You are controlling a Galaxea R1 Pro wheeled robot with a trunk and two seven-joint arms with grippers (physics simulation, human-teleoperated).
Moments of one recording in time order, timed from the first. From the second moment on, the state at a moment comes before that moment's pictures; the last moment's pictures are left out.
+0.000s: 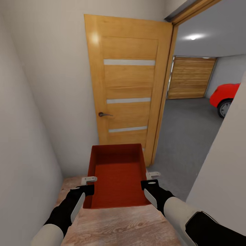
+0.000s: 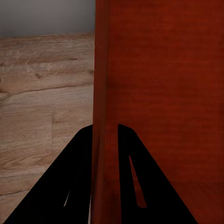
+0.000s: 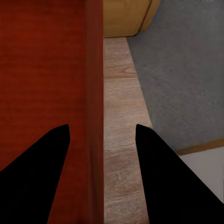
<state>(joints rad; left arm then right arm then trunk) -0.54 -0.04 -0.06 -0.79 0.15 0.48 0.15 -0.86 0.13 0.57 -0.20 -0.47 0.16 -0.34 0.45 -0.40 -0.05</state>
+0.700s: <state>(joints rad) -0.55 -0.04 -0.06 -0.80 0.14 0.48 0.15 -0.86 0.13 0.57 -0.20 -0.47 0.16 -0.34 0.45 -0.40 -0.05</state>
